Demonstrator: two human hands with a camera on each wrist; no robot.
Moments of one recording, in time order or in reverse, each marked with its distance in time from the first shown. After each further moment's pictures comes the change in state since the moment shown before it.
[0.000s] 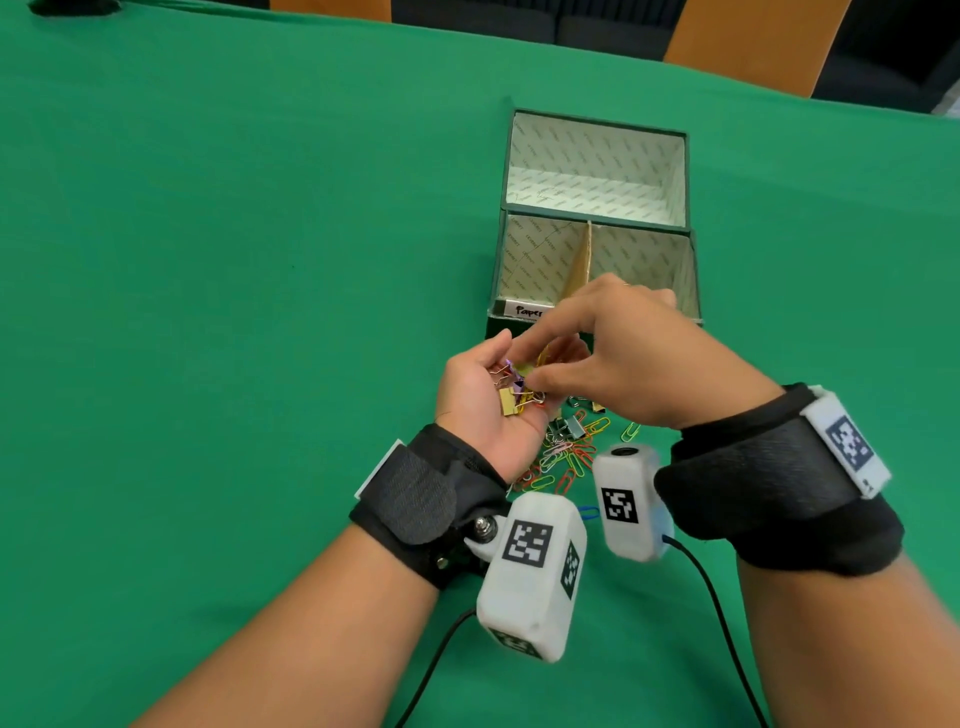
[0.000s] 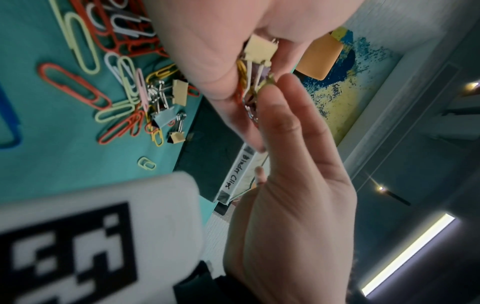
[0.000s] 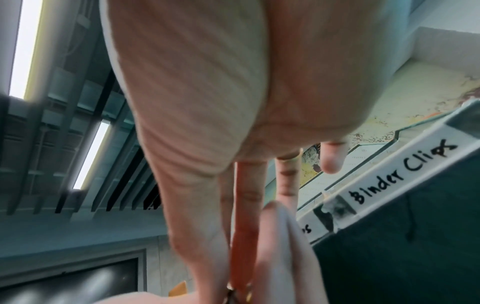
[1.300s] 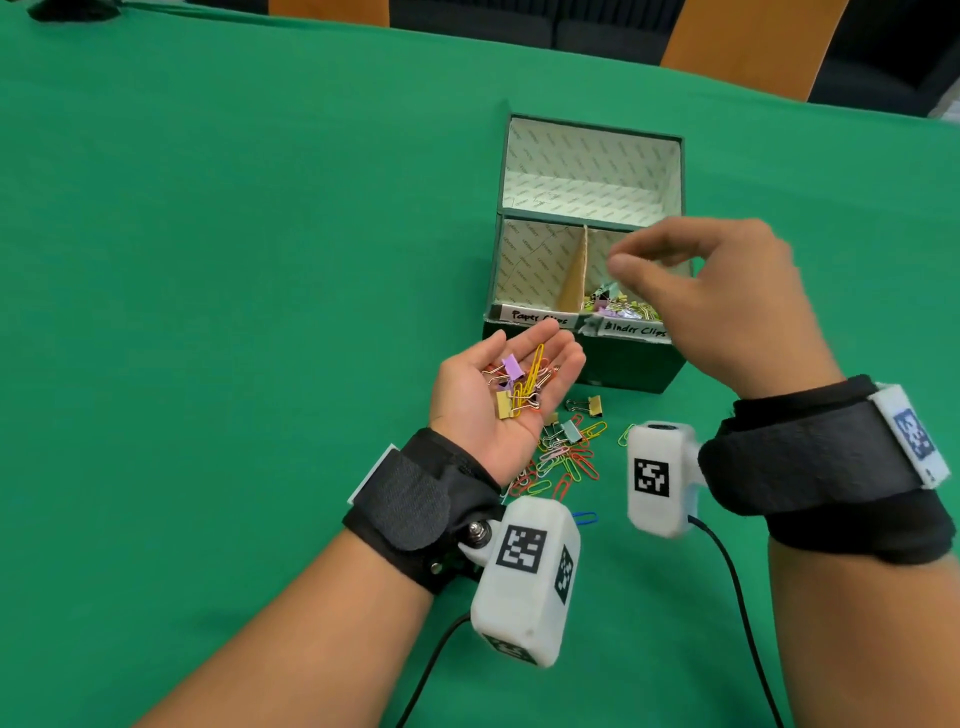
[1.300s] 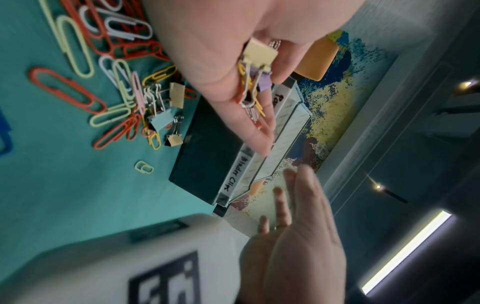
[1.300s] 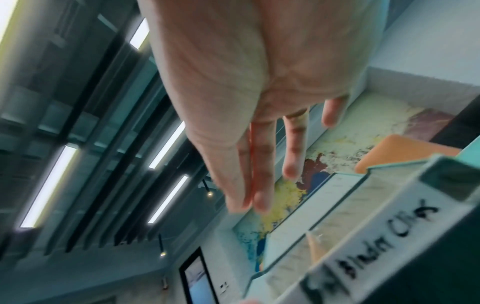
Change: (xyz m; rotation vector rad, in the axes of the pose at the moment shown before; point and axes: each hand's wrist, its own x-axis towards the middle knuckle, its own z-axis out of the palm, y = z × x) left_hand -0.002 0.004 0.002 -0.001 0.011 -0.012; right_hand -0.001 0.030 -0.026 0.190 0.472 0.219
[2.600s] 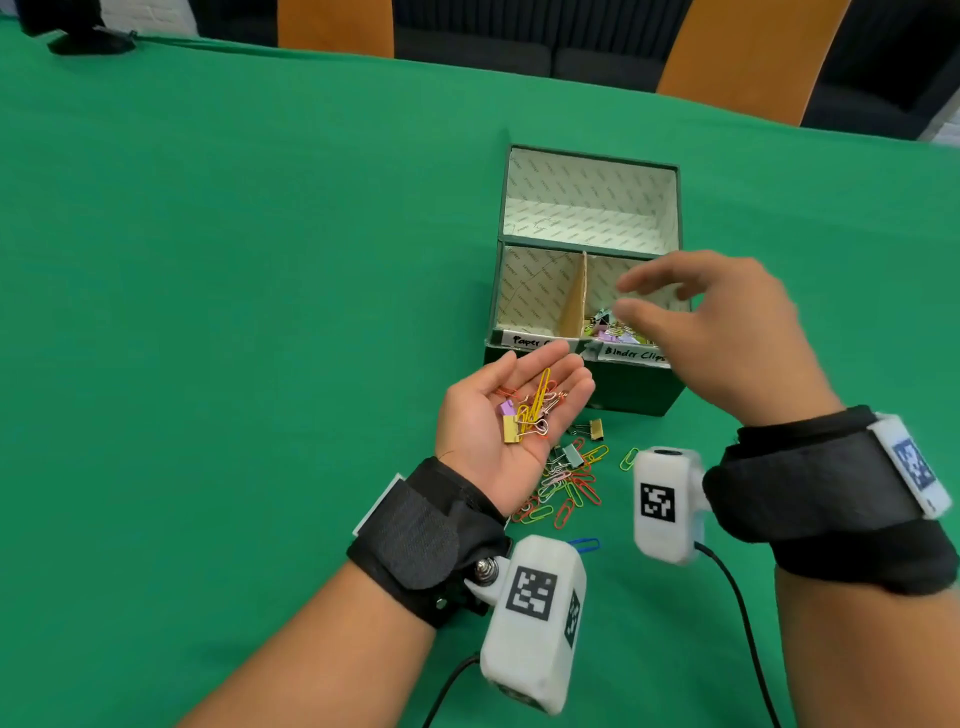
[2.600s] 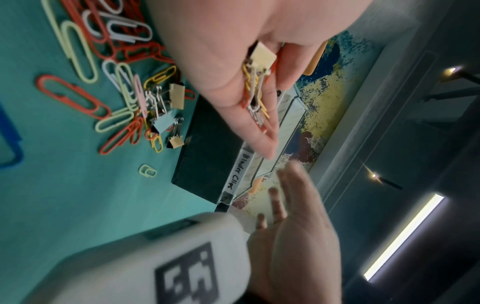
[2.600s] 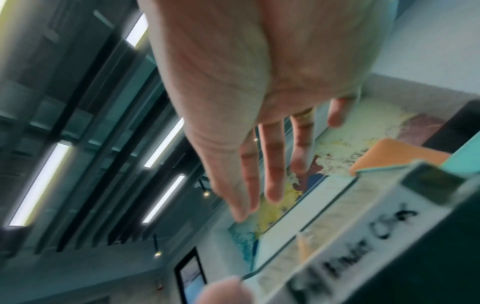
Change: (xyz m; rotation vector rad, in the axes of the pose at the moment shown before) left_hand -0.003 -0.002 0.003 0.034 -0.035 0.003; right_hand 0.000 0.003 0.000 -0.093 -0.022 0.061
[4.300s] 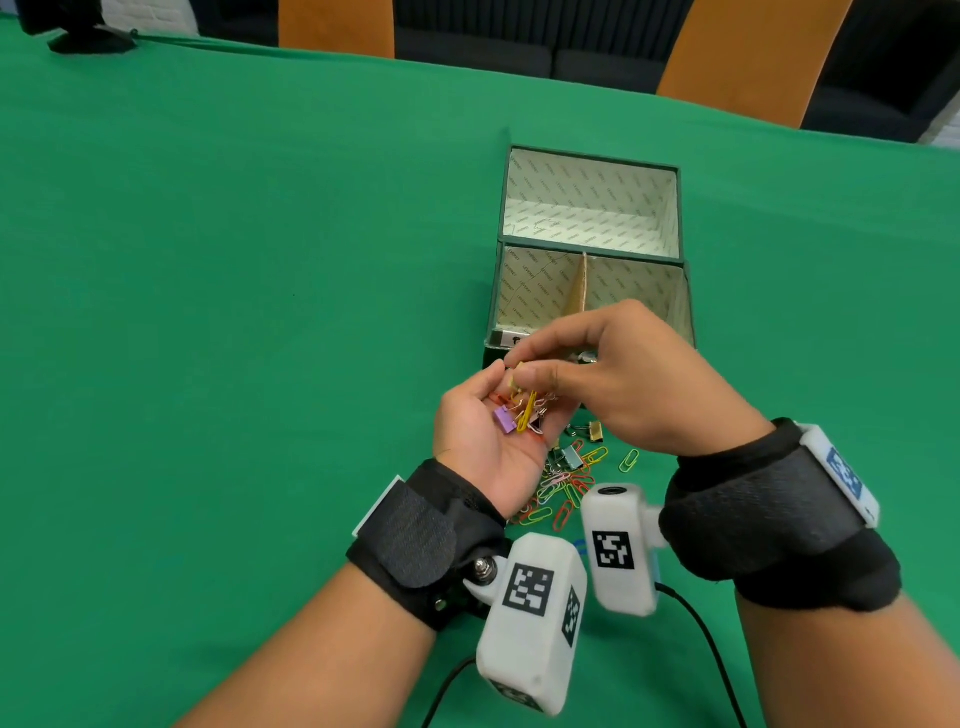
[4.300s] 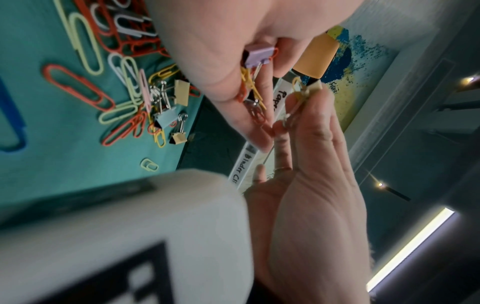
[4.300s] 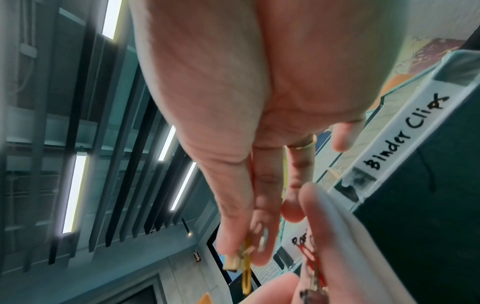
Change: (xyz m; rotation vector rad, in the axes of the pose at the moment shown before) left_hand 0.004 -0.004 -0.005 -0.030 -0.006 0.063; right_hand -0.016 -0.027 0.026 0.317 -0.480 -0.142
